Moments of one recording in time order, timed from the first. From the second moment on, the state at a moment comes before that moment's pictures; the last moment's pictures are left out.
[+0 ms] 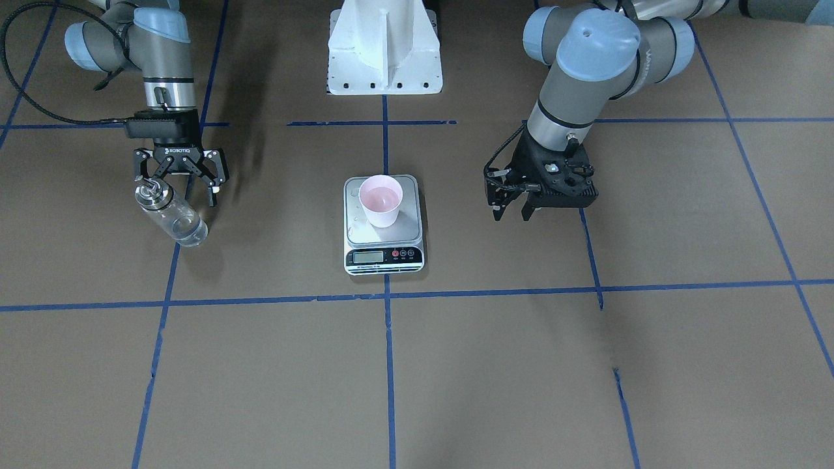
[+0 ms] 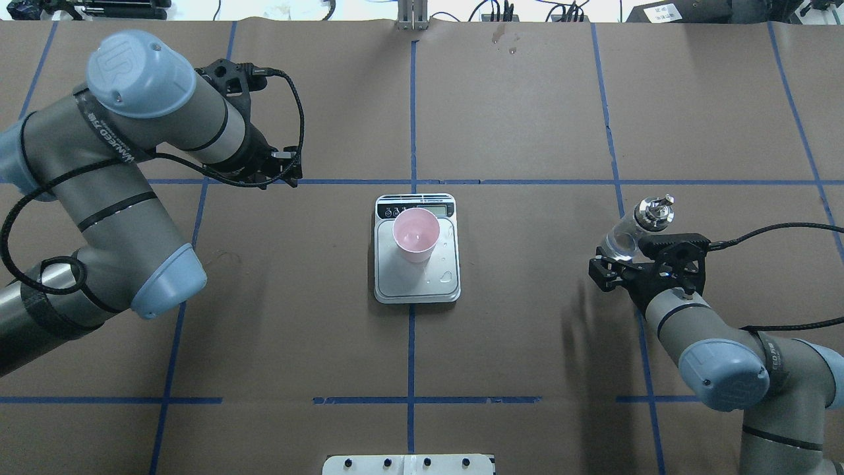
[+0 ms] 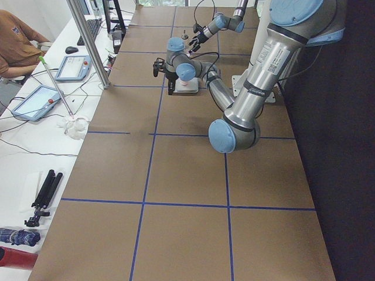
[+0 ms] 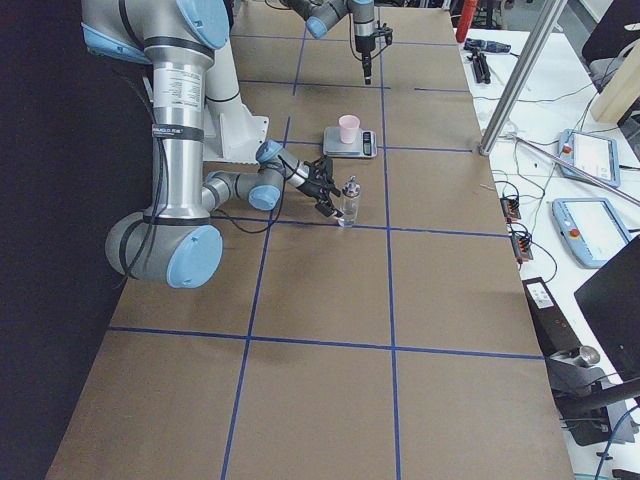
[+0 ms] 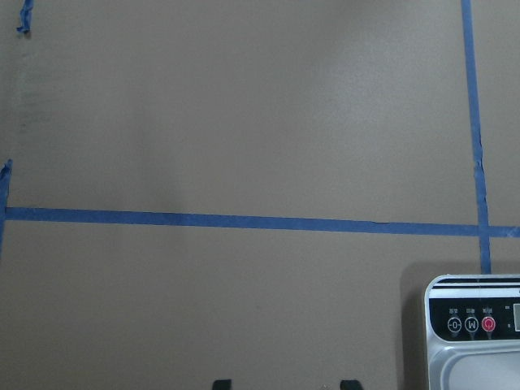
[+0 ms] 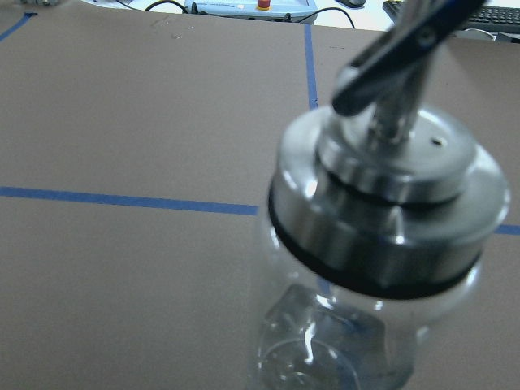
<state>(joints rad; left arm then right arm) -0.75 -2.11 -1.80 -1.67 -1.98 -1.13 0.30 -1.64 1.89 -0.95 0.95 1.28</state>
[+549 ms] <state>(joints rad) -0.76 -2.11 -1.80 -1.66 -1.98 -1.13 0.30 -1.64 1.86 -0.95 0.90 1.38</state>
